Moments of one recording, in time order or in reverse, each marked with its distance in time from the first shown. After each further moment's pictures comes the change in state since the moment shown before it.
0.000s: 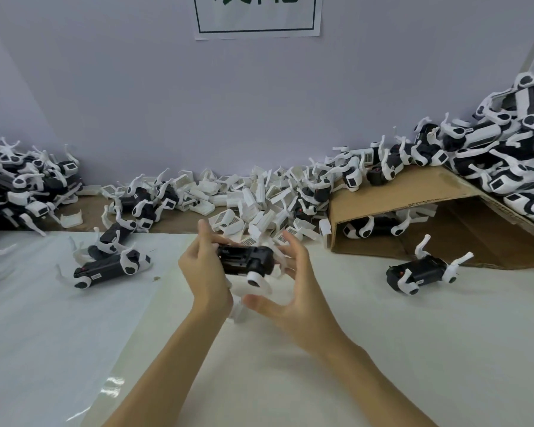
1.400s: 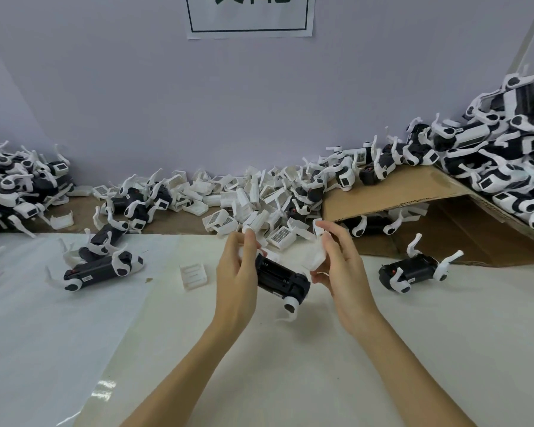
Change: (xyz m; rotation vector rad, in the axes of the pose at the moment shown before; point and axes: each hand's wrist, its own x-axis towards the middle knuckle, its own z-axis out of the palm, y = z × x) left_hand -0.039 -0.014 0.014 0.286 -0.418 0.191; right_hand 0.022 0.000 -0.060 0.280 0.347 0.184
